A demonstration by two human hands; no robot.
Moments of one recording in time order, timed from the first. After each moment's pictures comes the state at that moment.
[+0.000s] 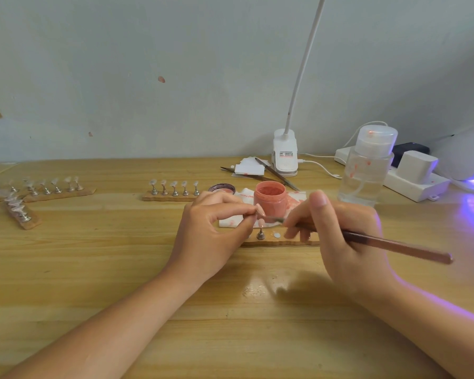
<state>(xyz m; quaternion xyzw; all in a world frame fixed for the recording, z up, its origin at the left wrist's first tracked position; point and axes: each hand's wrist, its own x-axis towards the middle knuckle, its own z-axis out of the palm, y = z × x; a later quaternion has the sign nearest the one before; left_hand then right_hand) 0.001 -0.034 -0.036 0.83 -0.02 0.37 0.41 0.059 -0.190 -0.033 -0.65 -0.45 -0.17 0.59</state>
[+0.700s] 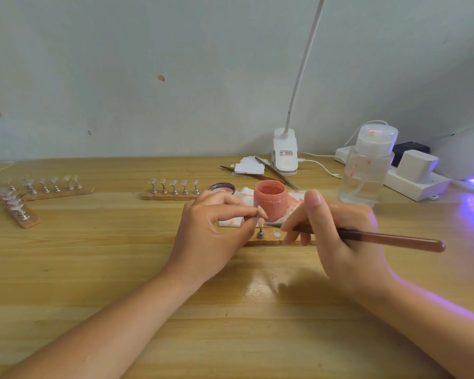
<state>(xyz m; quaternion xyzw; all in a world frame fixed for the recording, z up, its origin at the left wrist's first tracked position) 0.001 -0.033 -0.037 0.83 -0.03 0.38 0.41 0.062 -0.189 -0.036 -0.65 -0.45 -0.18 0.58</state>
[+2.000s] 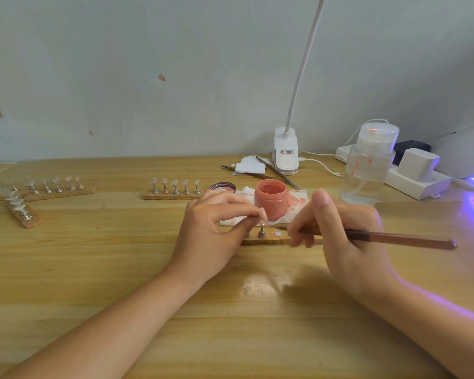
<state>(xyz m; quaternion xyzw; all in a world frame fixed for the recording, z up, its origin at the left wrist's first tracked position) 0.003 -0.030 -0.038 0.84 -0.07 0.39 0.38 0.060 -0.190 -0.036 -0.64 -0.43 -0.15 0.62</state>
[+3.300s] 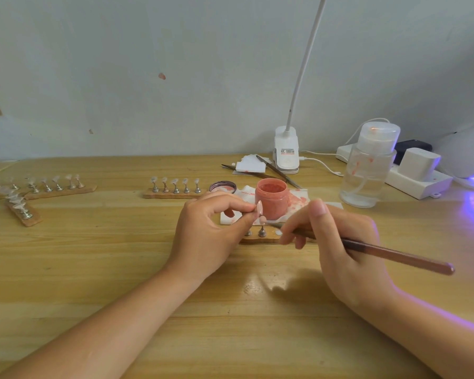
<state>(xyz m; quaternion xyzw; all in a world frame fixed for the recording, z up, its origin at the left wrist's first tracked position) 0.002 -0.032 -0.035 0.81 -0.03 0.40 0.43 0.049 -0.188 -0.038 -0.66 -0.43 -0.15 0.59</state>
